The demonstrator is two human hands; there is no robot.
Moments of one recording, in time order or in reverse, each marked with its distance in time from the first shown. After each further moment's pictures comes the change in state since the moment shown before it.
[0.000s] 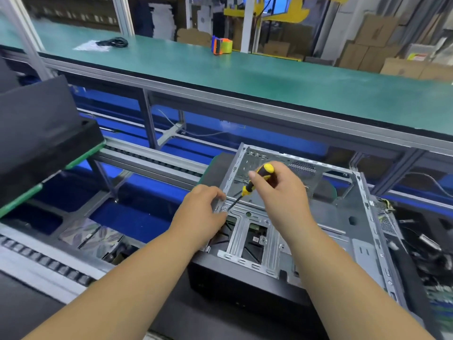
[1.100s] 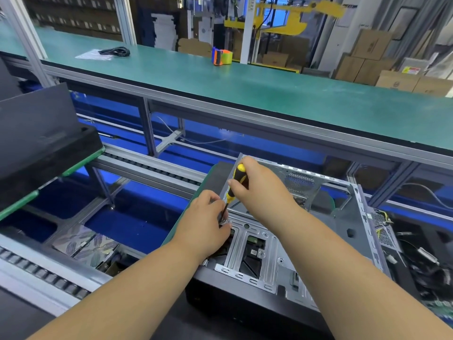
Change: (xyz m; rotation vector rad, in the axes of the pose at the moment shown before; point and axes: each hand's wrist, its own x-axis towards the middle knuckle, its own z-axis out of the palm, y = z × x) left_hand 0.005 0.009 0.008 0.190 0.069 0.142; right_hand 0.034 -0.031 0.011 -0.487 -0.300 -0.183
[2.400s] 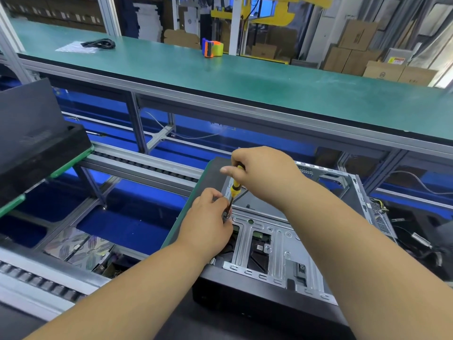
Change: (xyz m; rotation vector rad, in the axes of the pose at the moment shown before) left_hand -0.001 -0.006 0.004 -0.010 -0.015 -0.002; right_hand 0.023 -0.018 -0.017 -0.402 -0.103 -0.070
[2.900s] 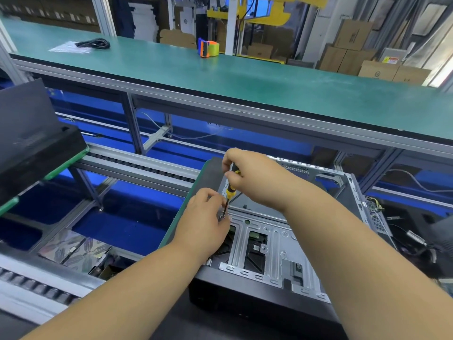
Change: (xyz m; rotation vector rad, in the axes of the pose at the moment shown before) left_hand 0.002 0.001 -0.003 -0.076 0.029 0.023; right_hand -0.004 0.002 0.001 0.323 -0.101 -0.036
